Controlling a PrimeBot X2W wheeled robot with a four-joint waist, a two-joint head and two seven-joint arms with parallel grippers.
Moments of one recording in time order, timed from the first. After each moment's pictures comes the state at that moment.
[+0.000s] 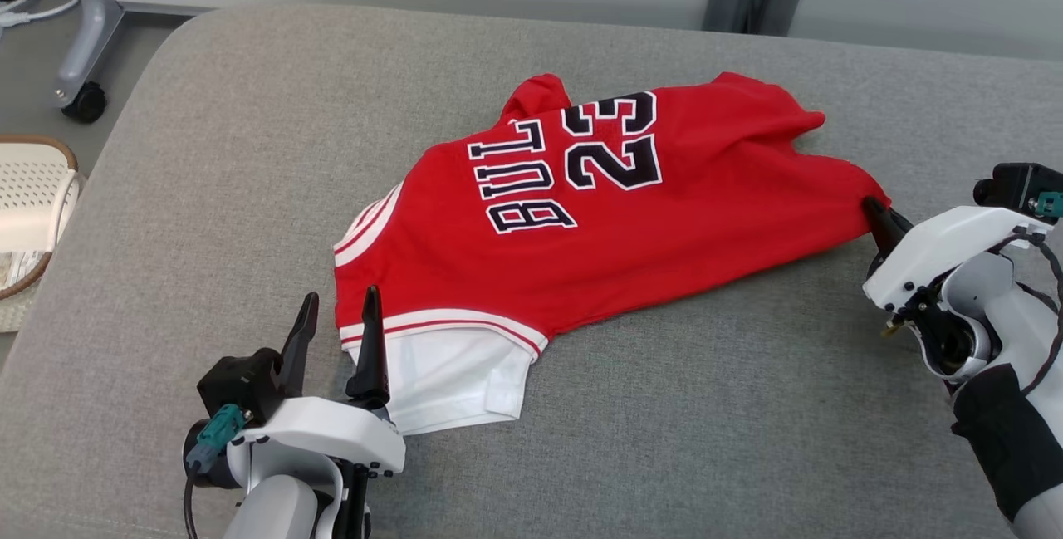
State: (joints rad) left arm -0.22 0.05 -0.23 0.38 -0.47 0.07 -0.26; right arm -0.74 -0.26 0.38 0.94 0.91 0.13 0.04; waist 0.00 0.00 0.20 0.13
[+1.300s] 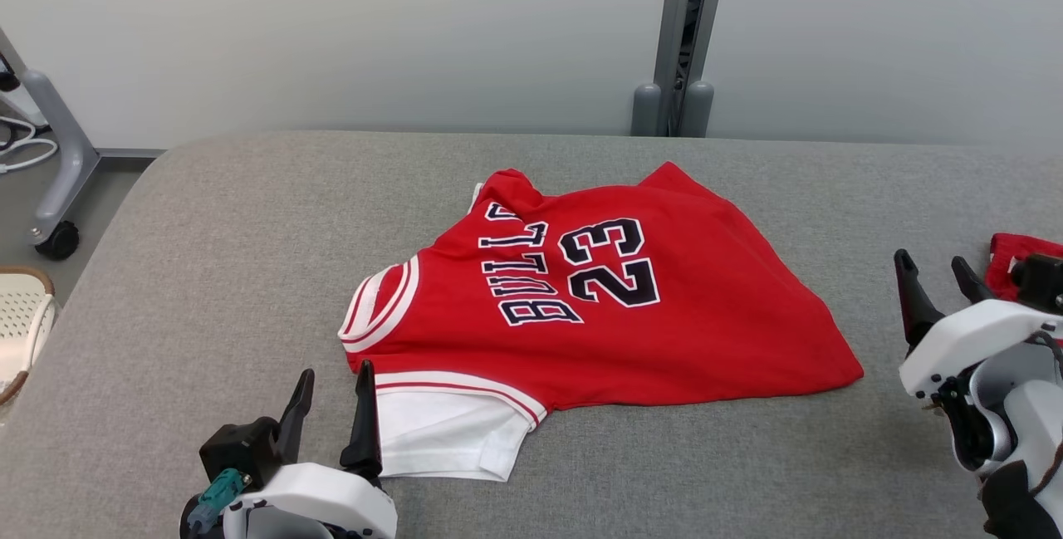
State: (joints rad) left arm -0.11 0.05 -0.21 0.41 -0.46 0.05 -0.26; right arm -0.54 -0.28 0.24 0.87 0.60 0.13 -0.13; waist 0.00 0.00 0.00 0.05
